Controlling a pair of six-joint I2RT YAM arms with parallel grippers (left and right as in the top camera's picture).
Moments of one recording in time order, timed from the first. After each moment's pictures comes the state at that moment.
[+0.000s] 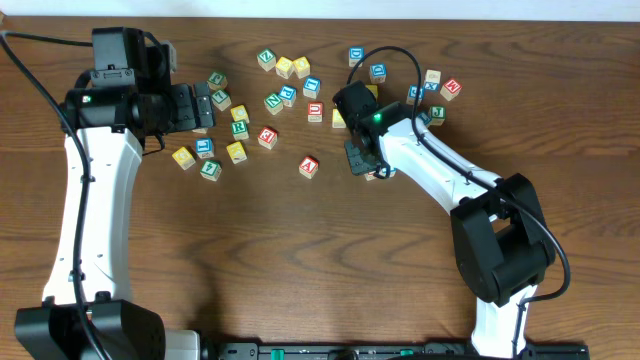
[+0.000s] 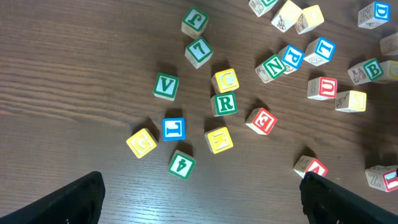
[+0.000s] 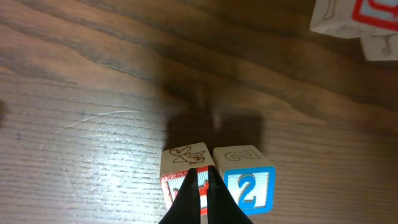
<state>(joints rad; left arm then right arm) 0.08 1.58 1.53 -0.97 0.13 -0.08 0.53 2.04 1.50 -0.82 0.21 0.28</state>
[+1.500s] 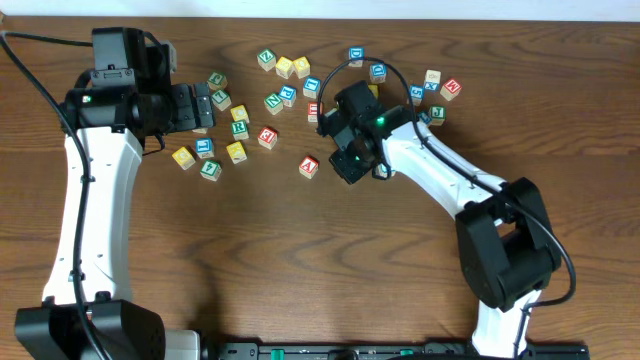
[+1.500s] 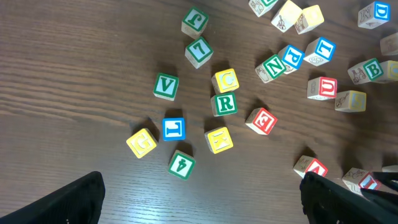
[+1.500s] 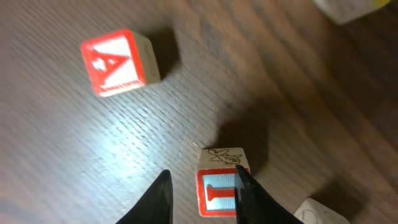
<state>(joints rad) 0.08 1.58 1.53 -0.97 0.13 -0.08 0.53 2.00 1.48 -0.75 -0.16 -0.17</state>
